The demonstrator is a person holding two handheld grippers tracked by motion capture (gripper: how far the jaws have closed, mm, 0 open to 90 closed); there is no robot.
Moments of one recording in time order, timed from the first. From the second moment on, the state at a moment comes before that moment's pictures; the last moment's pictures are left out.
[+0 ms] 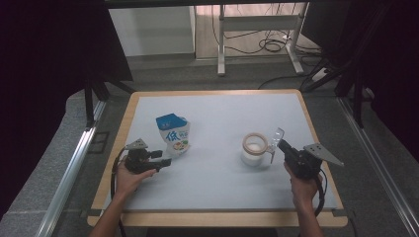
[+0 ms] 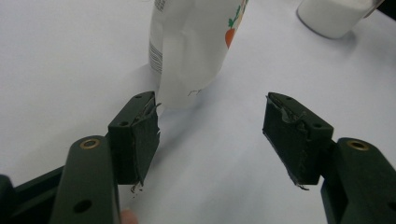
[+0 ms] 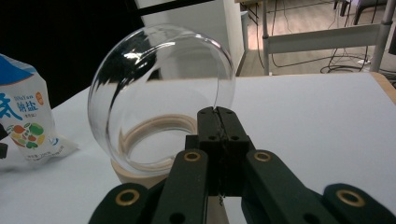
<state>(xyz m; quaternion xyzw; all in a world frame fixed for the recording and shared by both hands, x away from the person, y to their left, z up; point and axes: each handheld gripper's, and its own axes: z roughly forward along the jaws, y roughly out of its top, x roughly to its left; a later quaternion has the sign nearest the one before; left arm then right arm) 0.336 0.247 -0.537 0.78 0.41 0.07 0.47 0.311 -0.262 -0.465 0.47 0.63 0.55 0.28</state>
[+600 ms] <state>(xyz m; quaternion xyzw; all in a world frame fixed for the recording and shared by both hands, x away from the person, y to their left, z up) 0.335 0.246 -0.539 0.78 0.41 0.06 0.47 0.326 -0.233 -0.466 0.44 0.66 0.55 0.26</state>
